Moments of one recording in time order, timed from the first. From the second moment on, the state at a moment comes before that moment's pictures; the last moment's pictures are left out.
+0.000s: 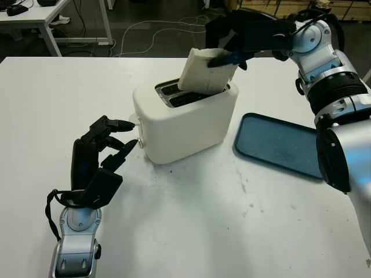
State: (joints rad) left arm 0.07 0.09 0.04 -0.33 0.25 -0.02 0.07; right arm -1.37 -0.42 0.19 1.25 -0.32 -0.43 0.69
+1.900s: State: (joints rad) left arm 0.07 0.09 0.03 -0.34 0.27 0.00 0.09; right arm -1.29 -0.48 0.42 1.12 -0.60 -0.72 0.23
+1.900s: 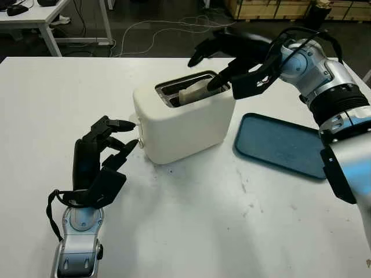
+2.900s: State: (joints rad) left arm 0.06 0.11 0.06 -0.30 0.25 -0.08 0.09; right arm -0.51 -0.53 0.10 0.68 -0.30 -0.92 -0.28
